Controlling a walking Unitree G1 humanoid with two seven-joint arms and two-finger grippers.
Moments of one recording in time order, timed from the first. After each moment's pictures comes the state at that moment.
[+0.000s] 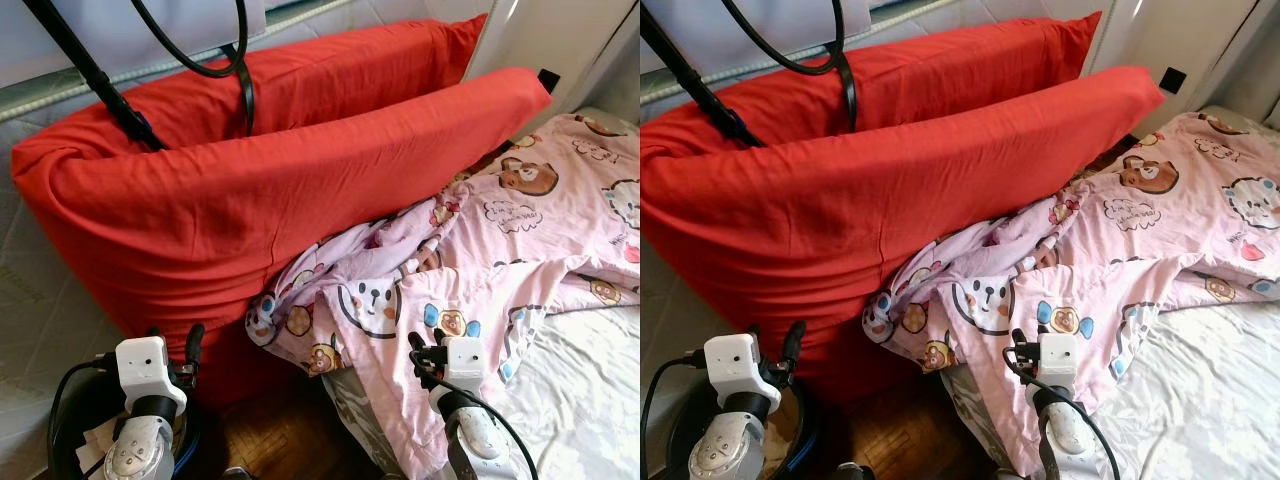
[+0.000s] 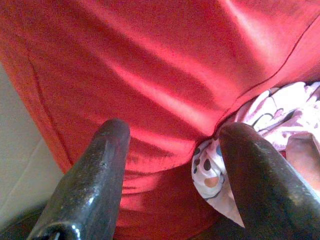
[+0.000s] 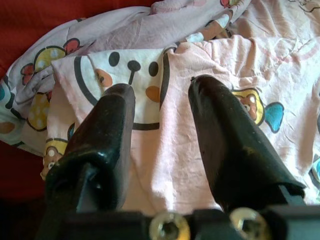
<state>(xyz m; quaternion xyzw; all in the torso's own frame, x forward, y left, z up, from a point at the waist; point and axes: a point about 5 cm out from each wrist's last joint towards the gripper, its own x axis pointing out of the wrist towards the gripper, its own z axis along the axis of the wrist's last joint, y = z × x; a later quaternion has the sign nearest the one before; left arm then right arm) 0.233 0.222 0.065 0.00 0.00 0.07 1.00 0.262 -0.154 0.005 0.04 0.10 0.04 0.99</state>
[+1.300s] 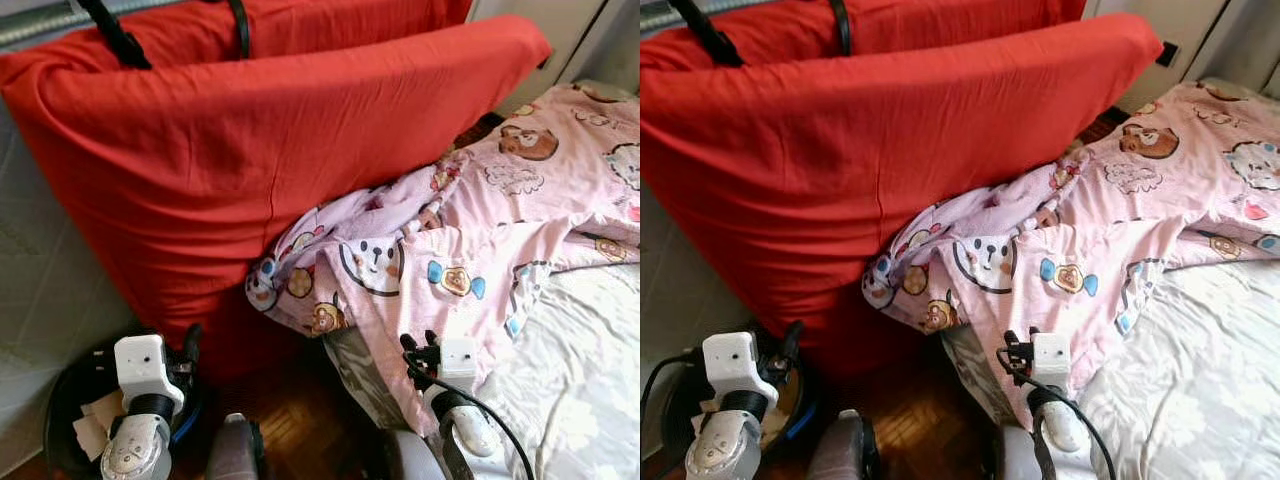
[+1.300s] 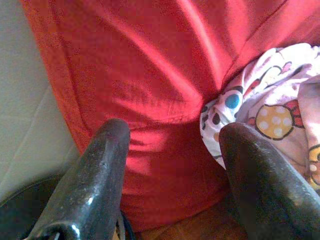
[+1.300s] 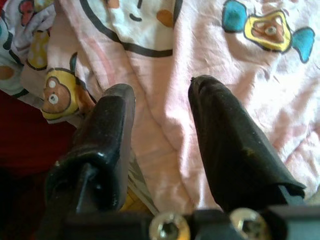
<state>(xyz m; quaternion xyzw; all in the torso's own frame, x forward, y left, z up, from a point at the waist) 0.234 0.224 0.067 0.01 0.01 0.08 1.00 0.264 -0.147 0.004 0.05 0.12 0.05 0.99</state>
